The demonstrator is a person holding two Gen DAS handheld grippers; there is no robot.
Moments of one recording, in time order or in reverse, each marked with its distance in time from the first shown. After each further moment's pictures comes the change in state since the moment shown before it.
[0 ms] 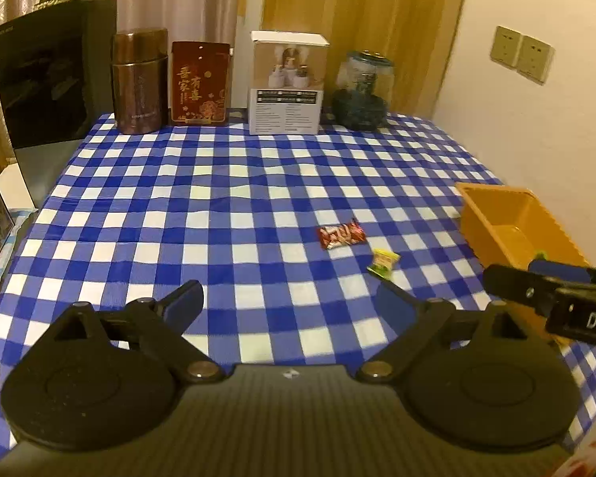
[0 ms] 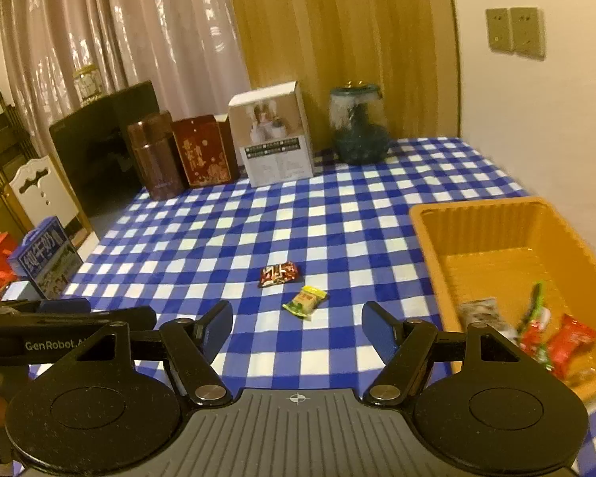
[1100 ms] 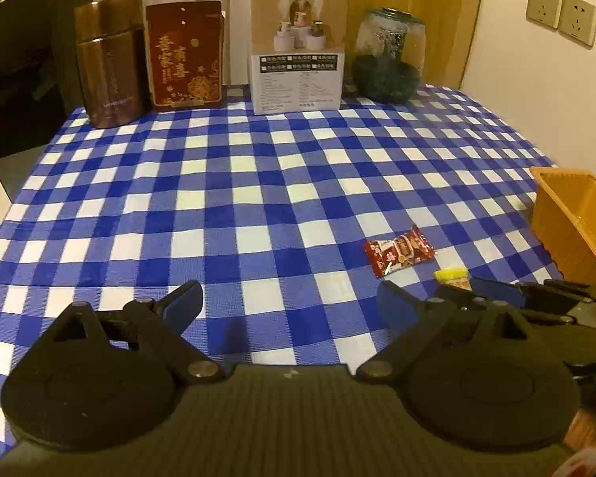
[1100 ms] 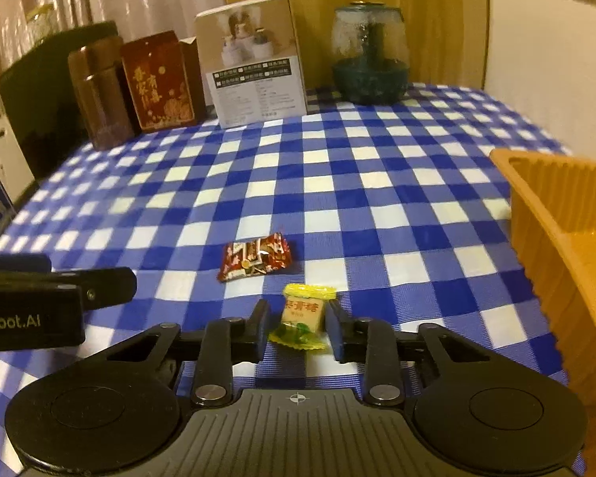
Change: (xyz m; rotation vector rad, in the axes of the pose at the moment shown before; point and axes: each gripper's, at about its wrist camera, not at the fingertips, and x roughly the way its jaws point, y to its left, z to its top) left arm 0.117 0.014 0.020 0.069 0.062 0.024; right arm 0.165 0.000 -0.012 -0.030 0.102 -0.094
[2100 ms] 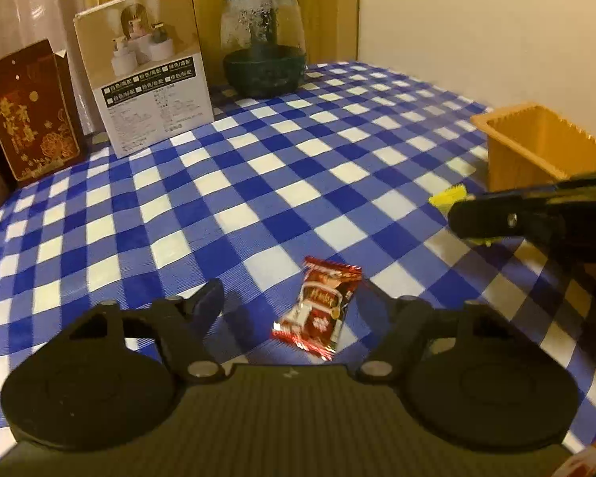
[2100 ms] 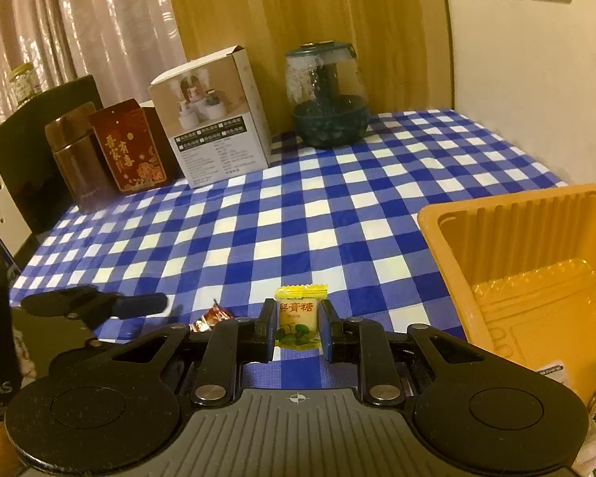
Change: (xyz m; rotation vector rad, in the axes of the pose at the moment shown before) left arm 0.080 -0.061 0.017 0.295 -0.043 -0.206; right arm -0.021 -0.054 0.036 0.104 -0.072 0.042
